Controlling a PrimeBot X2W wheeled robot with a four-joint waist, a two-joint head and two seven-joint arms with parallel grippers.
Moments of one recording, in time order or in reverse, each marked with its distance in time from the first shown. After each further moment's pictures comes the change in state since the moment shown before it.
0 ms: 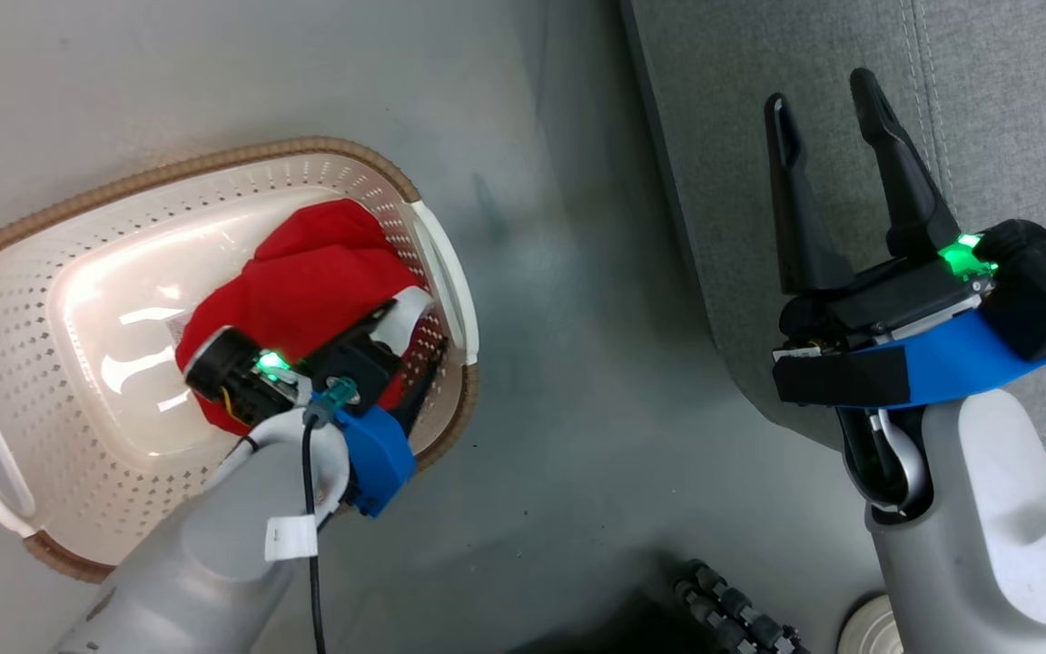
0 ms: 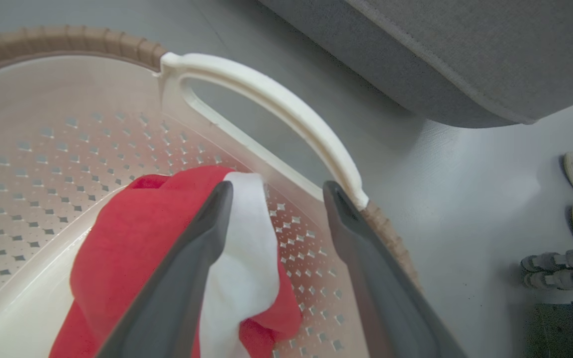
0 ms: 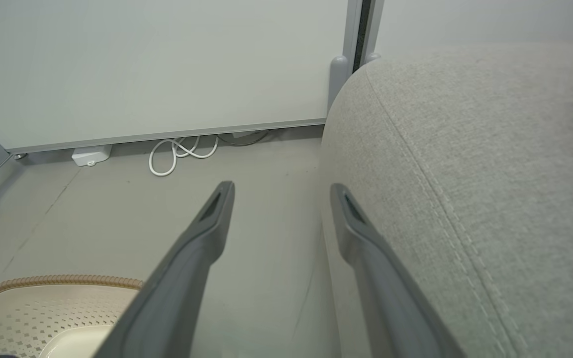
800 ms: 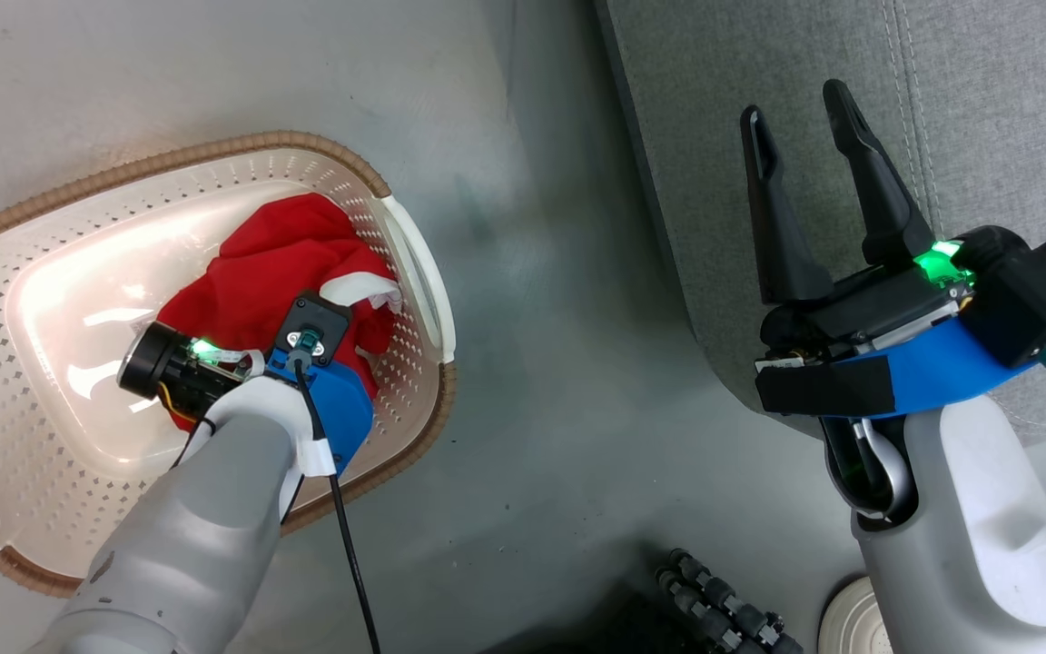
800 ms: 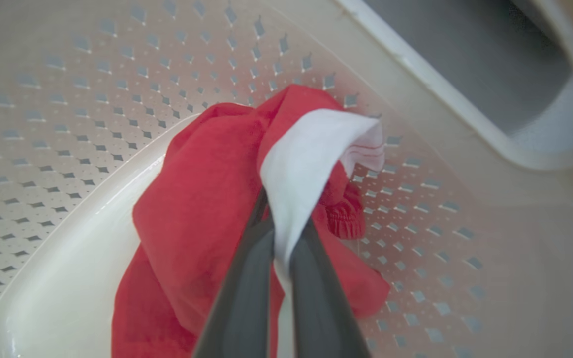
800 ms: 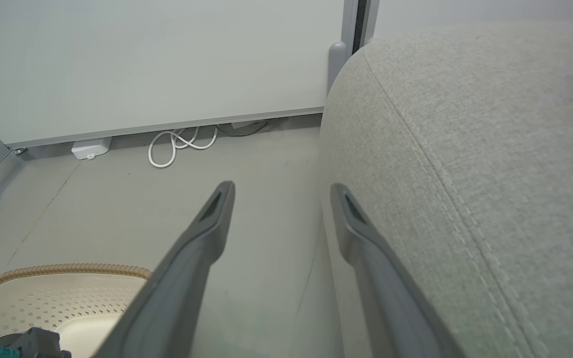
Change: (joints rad) left arm -0.127 -0.104 0.035 0.384 -0.021 0.146 0.036; right arm 0.001 0.000 0.037 0.018 0.033 0.000 -0.023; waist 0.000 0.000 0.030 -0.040
